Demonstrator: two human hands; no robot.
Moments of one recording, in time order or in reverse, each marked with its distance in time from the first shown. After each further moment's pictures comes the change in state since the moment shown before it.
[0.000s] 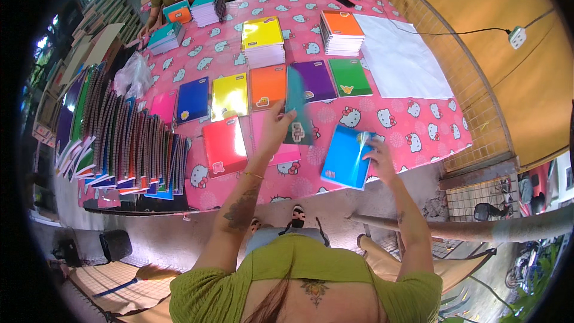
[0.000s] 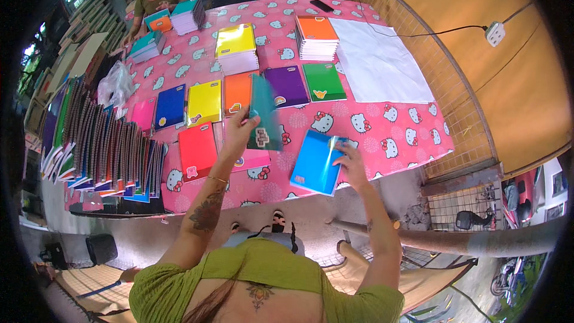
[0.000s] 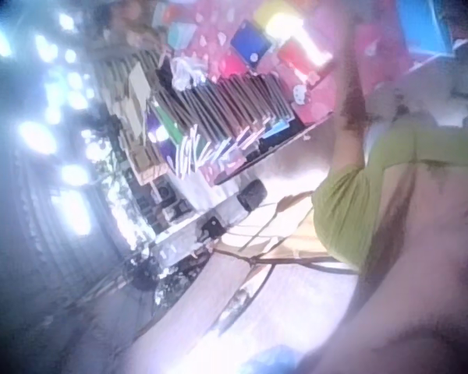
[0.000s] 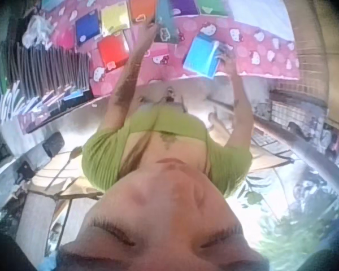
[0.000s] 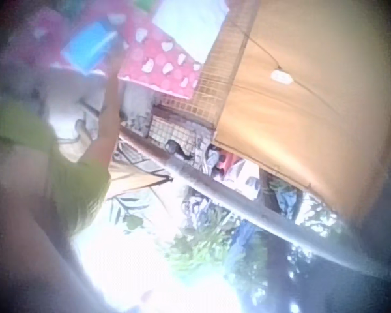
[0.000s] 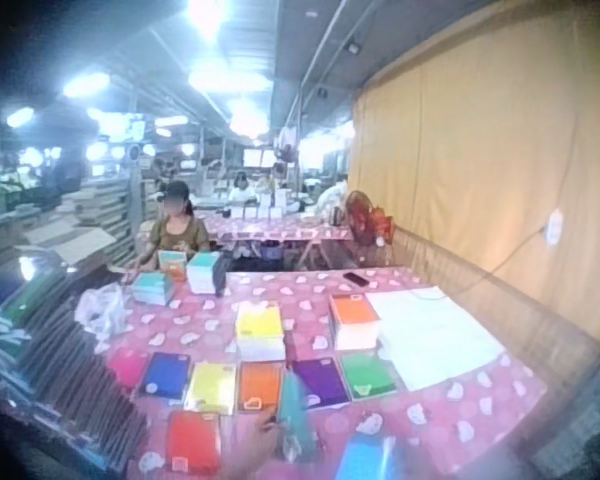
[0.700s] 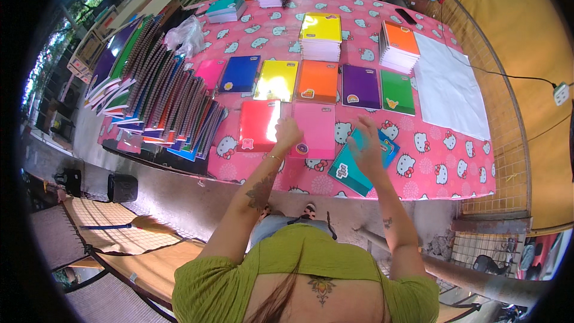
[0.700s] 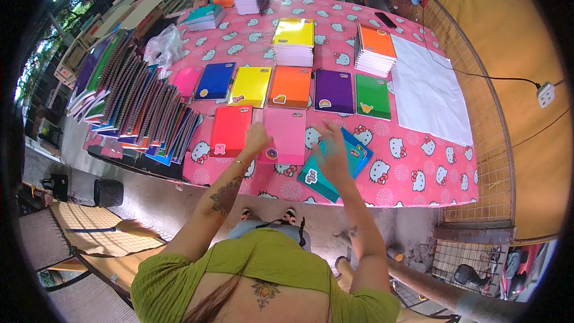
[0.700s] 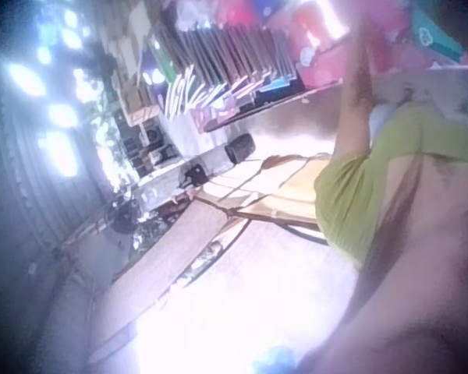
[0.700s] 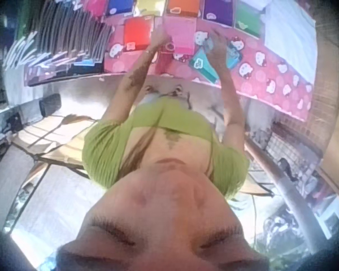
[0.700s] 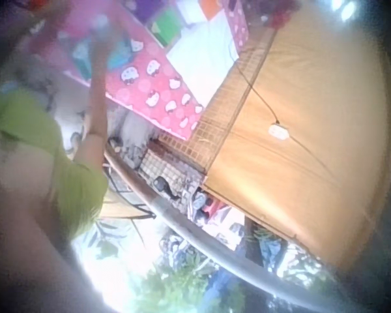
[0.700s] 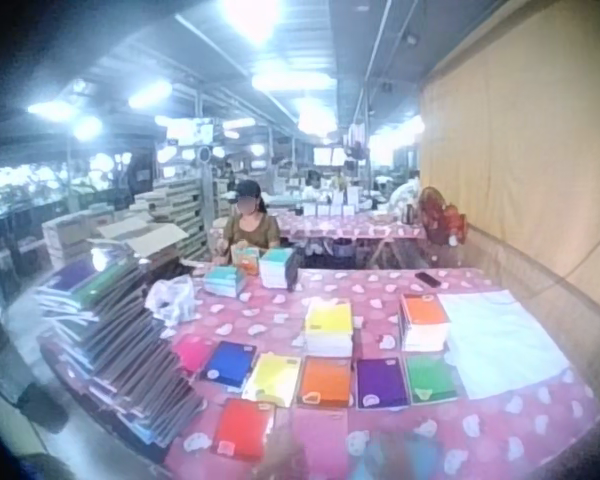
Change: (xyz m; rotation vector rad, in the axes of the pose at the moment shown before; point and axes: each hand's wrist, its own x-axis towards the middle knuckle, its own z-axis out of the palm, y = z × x) left_hand -0.029 -0.072 -0.077 1.242 0.266 -0.496; right_hand 0.136 -0.147 0.024 0.395 0.112 -0.057
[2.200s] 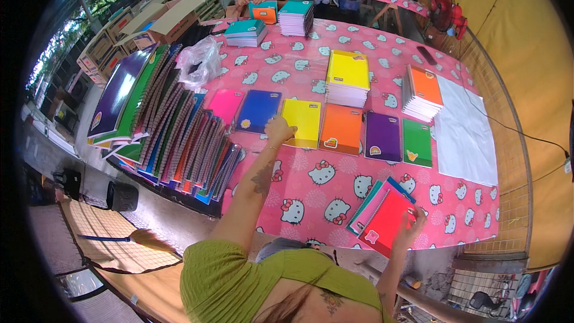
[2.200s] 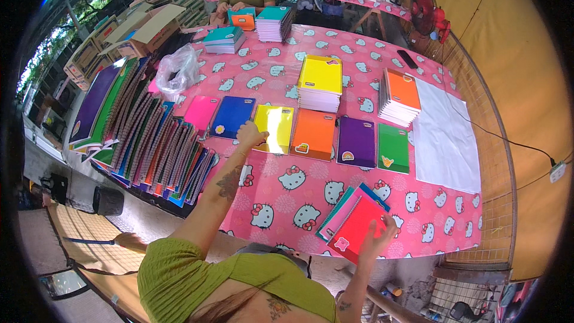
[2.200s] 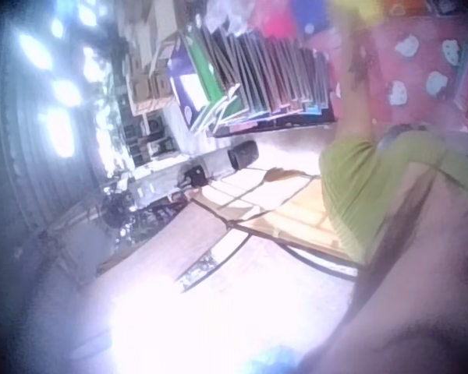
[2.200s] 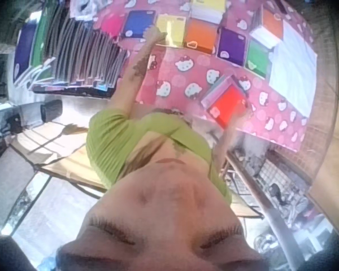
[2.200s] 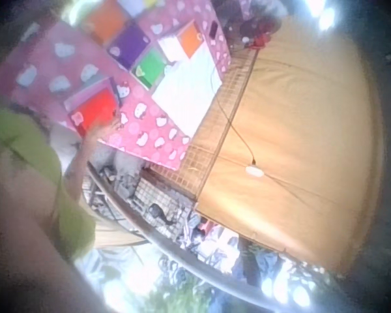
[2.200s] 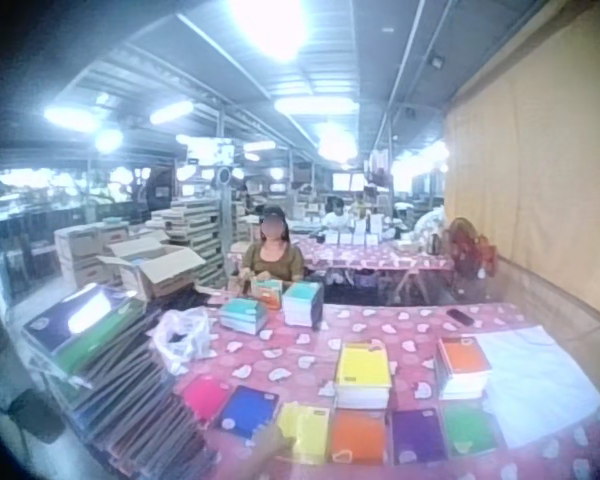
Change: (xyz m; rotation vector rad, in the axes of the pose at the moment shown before) left_hand 0.173 -0.067 -0.081 0.023 0.131 -0.216; right_hand -0.060 0.013 -0.018 -0.164 0.426 0.588
